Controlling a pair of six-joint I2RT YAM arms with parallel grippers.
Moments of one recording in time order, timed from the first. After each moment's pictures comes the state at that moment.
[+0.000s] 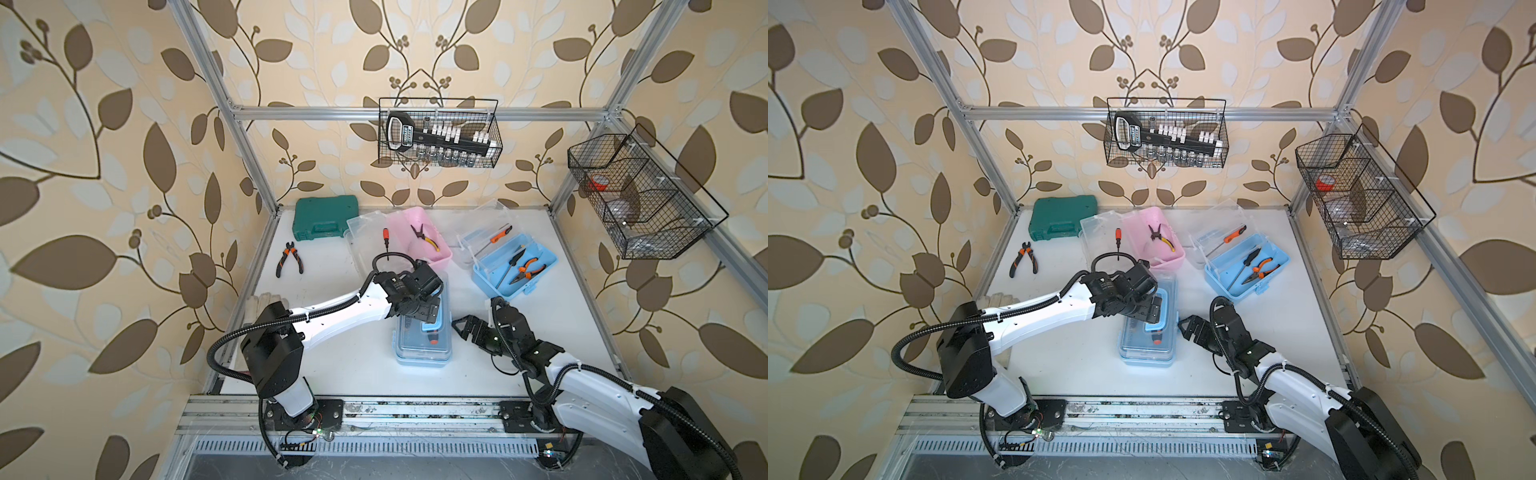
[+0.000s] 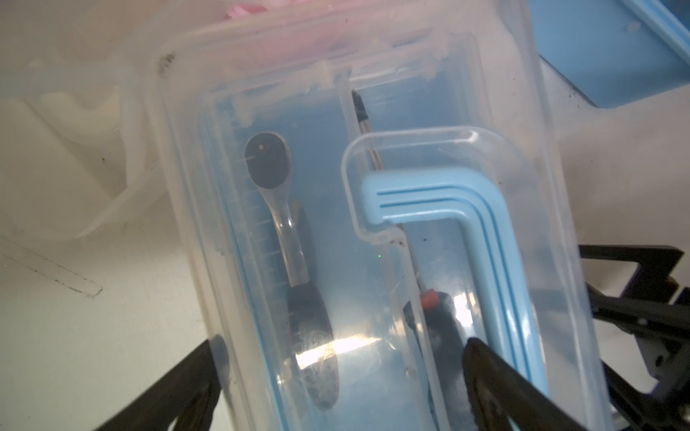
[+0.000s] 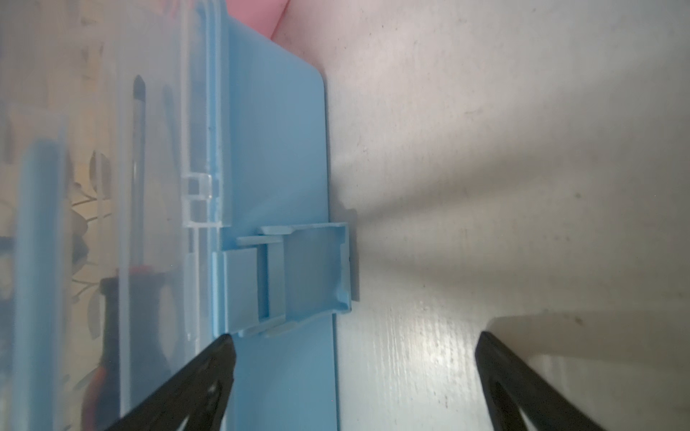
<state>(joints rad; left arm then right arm) -0.93 1.61 1.26 -0.77 -0.18 -0.62 0.52 0.99 0.21 0.07 -0.15 0.98</state>
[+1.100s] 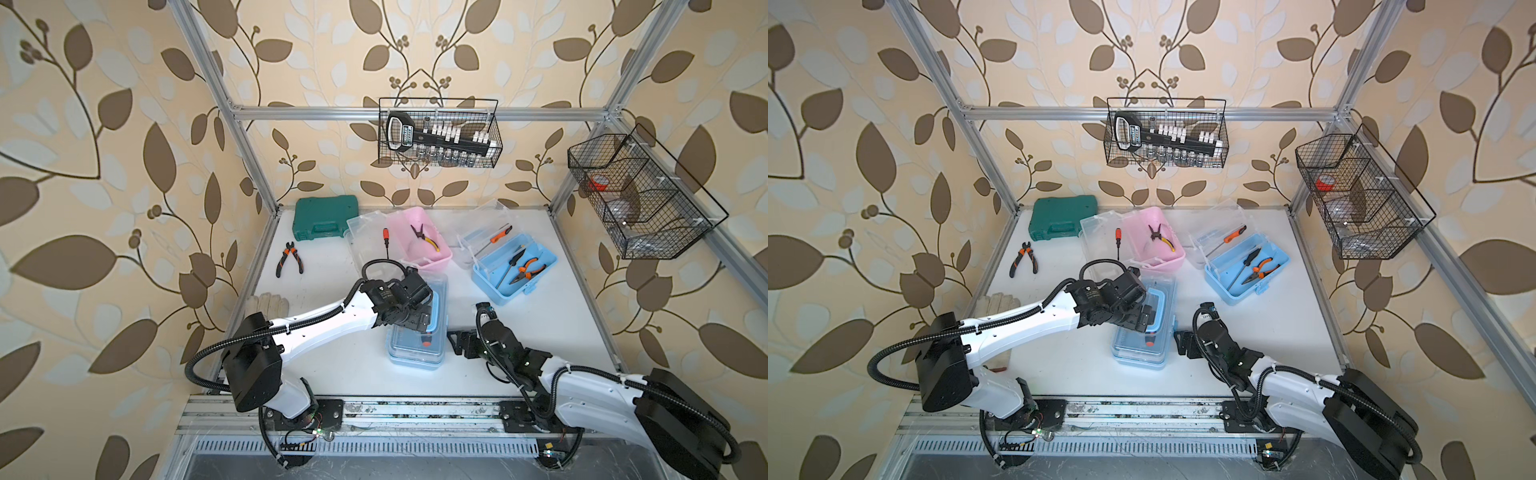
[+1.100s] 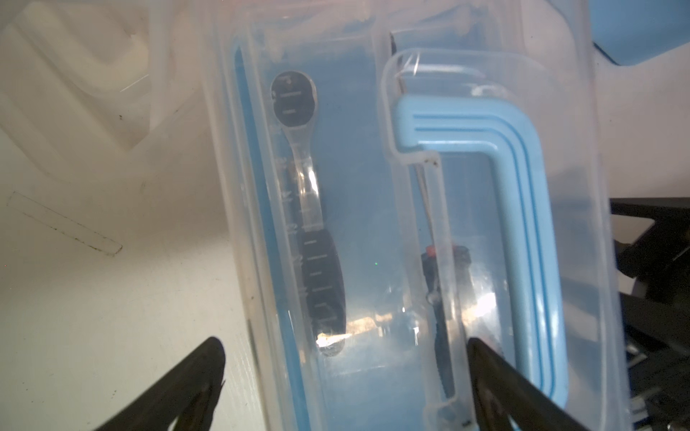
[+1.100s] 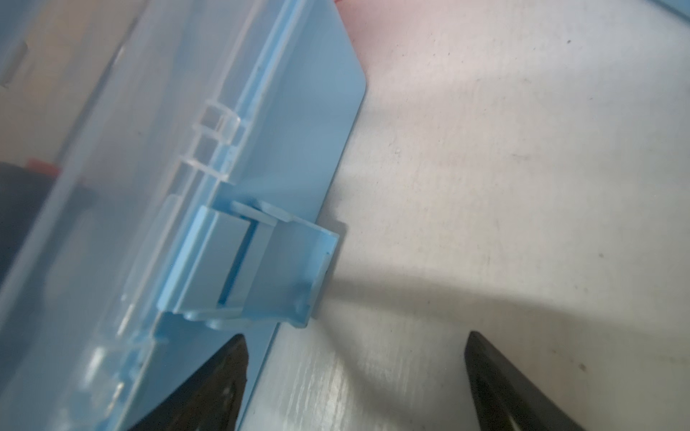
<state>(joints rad) -0.93 1.49 1.15 -0.80 -0.18 -0.62 0.79 1.07 0.17 0.21 0.20 0.69</state>
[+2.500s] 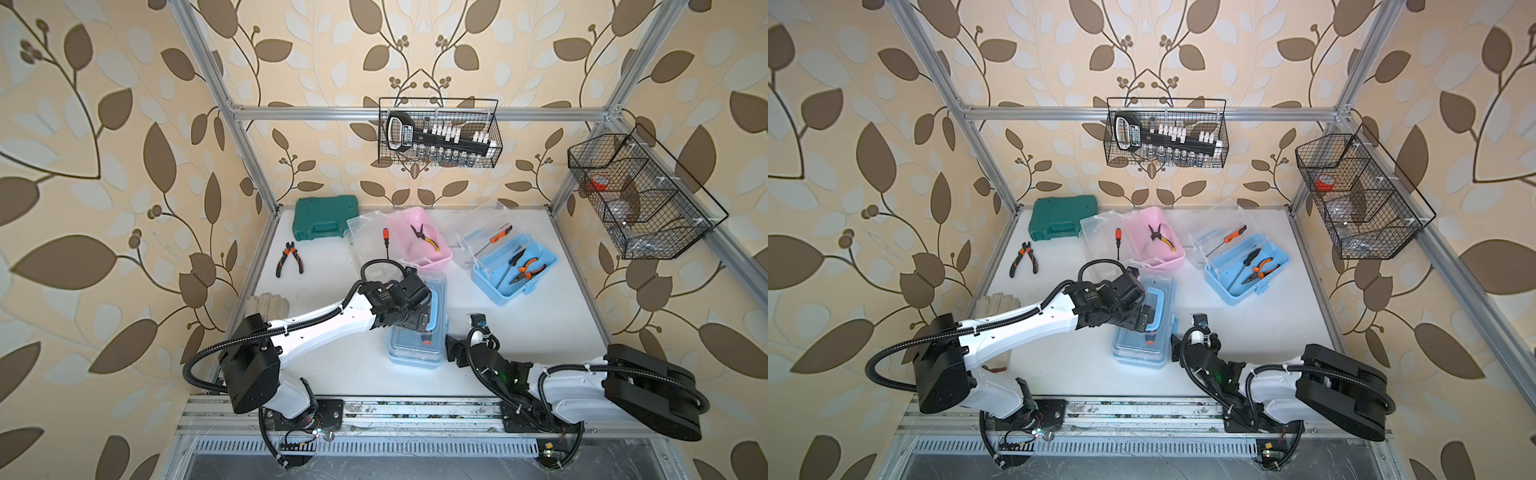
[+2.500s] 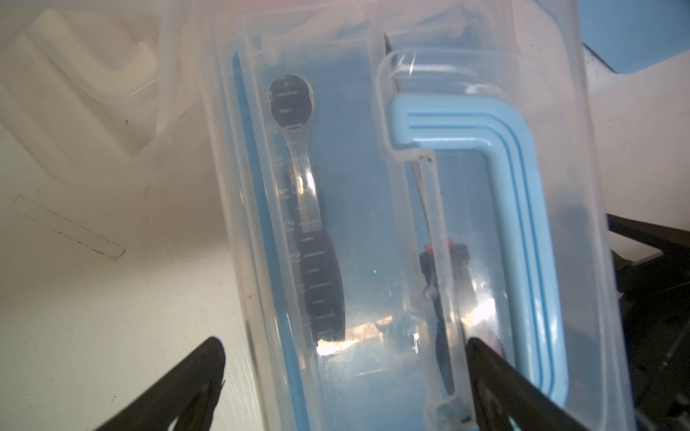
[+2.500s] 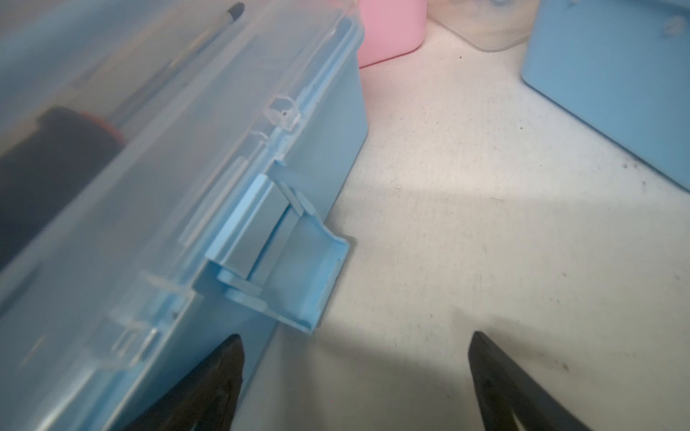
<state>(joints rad) -0.93 1.48 1.13 -0.77 -0.19 -0.62 1.07 1.28 0.10 0.53 0.66 0.67</state>
